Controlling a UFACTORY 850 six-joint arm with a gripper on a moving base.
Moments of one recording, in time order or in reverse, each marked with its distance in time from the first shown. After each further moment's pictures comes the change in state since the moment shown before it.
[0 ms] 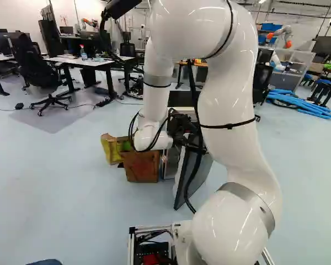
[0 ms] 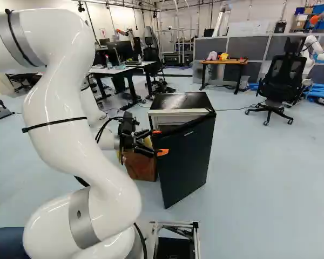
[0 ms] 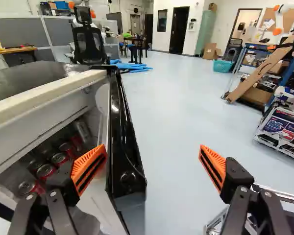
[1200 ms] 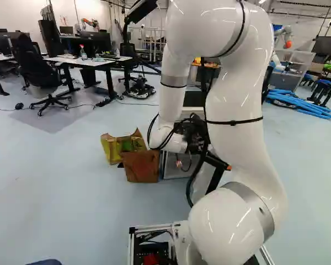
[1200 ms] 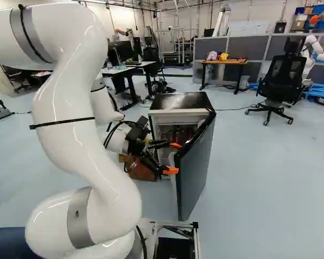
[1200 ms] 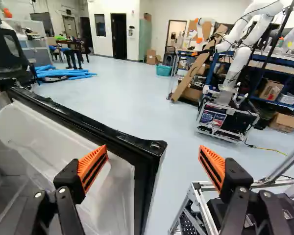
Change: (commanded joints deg) arm -10.4 0.9 2.7 12.2 3.2 0.0
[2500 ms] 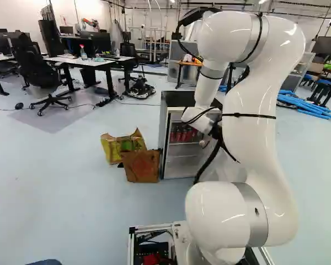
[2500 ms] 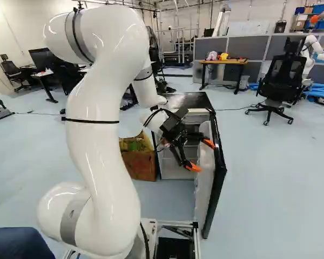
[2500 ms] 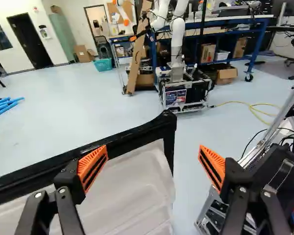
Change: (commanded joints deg) arm -27.8 -4.2 -16.9 0.4 0.0 0.0
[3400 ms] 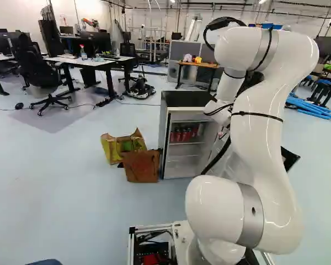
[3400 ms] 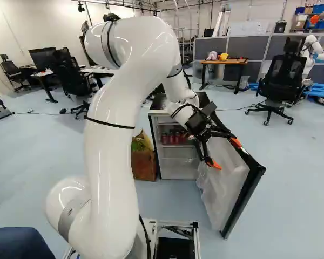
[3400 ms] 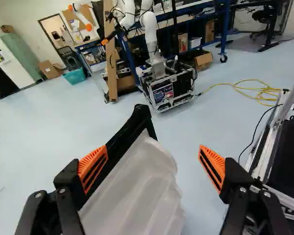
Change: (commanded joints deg) arm -13.7 -5.5 -13.6 -1.3 0.0 0.0
